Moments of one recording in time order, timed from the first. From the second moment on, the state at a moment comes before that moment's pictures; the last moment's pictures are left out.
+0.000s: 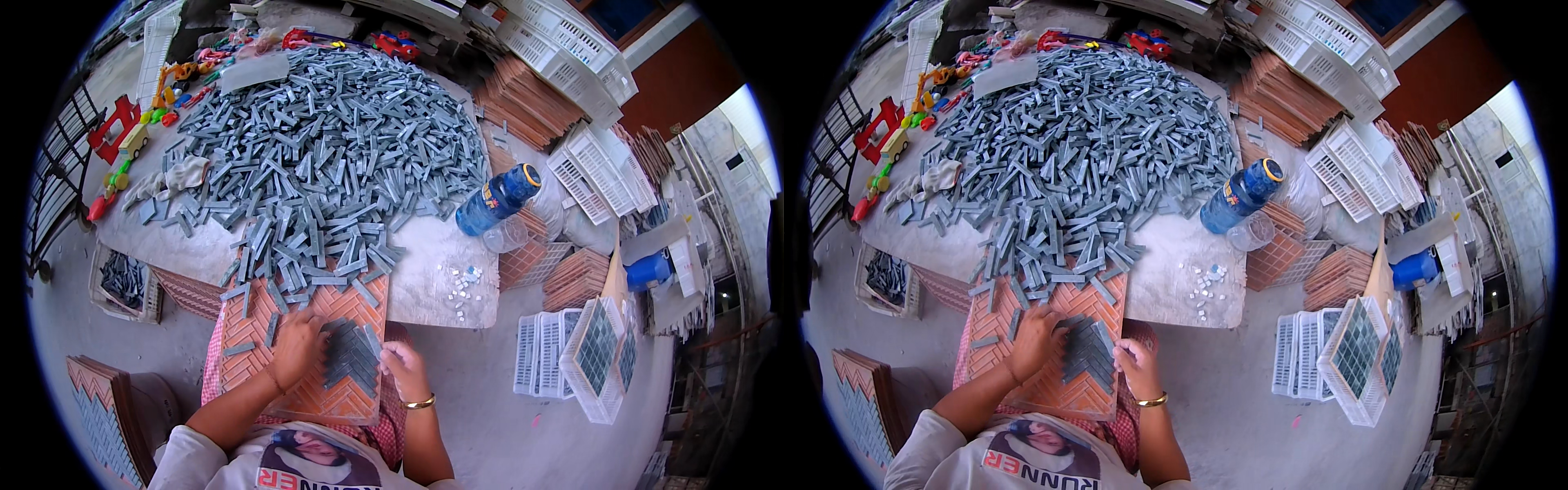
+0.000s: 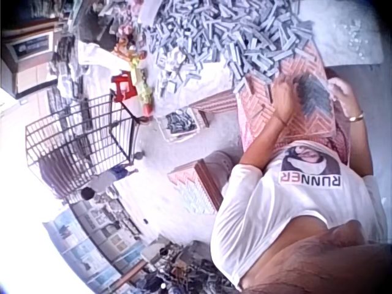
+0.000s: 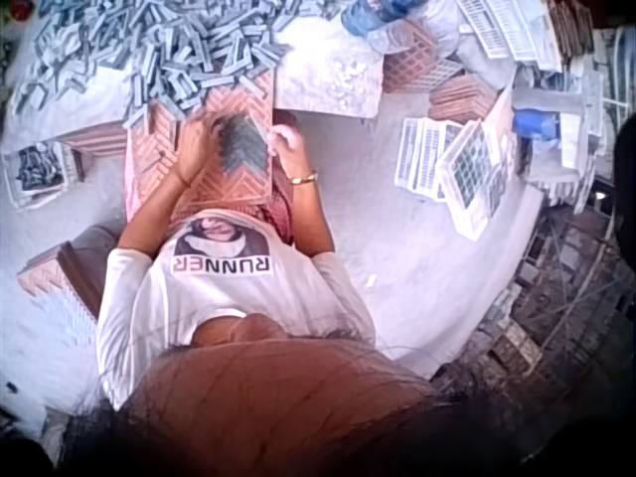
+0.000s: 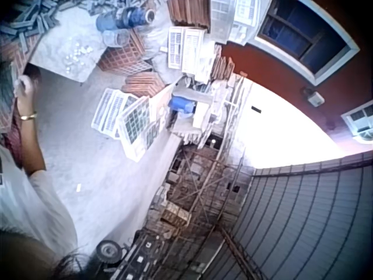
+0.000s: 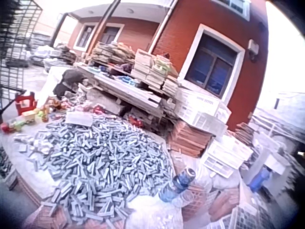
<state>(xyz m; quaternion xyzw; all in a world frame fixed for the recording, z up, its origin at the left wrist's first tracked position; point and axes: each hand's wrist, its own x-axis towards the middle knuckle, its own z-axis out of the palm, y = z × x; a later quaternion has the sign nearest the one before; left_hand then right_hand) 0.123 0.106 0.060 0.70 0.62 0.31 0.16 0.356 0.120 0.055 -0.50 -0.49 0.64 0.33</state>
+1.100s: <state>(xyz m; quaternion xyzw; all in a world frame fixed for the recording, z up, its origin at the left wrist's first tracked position) 0.141 0.108 0.076 0.32 0.42 0.50 0.69 0.321 0.099 0.094 -0.49 -0.65 0.43 0.40</state>
